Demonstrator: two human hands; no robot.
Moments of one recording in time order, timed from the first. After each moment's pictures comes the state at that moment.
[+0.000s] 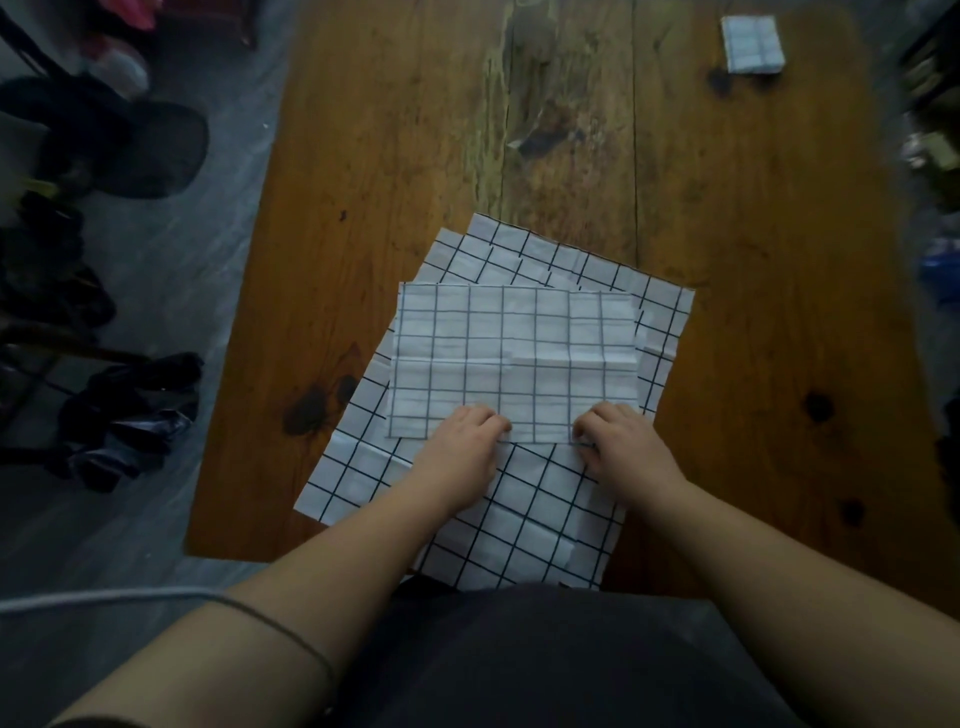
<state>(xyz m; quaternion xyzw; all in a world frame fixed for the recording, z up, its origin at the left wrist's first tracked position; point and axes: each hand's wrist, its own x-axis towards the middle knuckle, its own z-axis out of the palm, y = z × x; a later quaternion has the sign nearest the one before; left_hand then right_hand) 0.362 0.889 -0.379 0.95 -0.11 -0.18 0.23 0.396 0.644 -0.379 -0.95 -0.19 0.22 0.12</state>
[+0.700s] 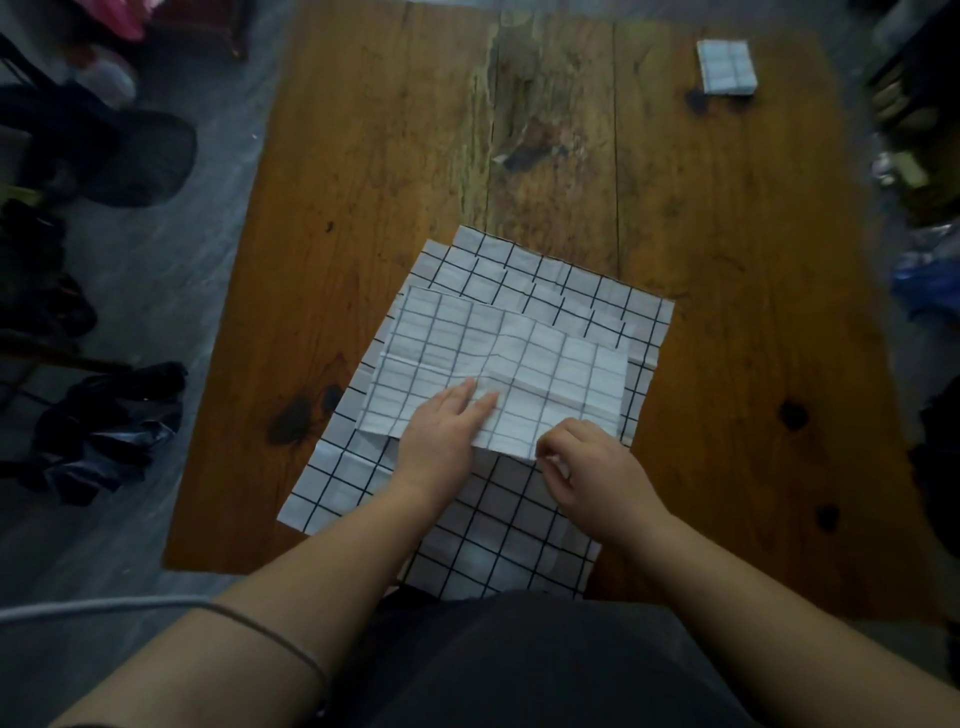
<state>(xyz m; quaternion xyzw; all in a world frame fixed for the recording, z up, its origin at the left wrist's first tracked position) 0.372 0.886 -0.368 0.96 -0.05 -0.10 0.24 0.372 0.671 -0.317 -0.94 -0.22 0.16 0.23</state>
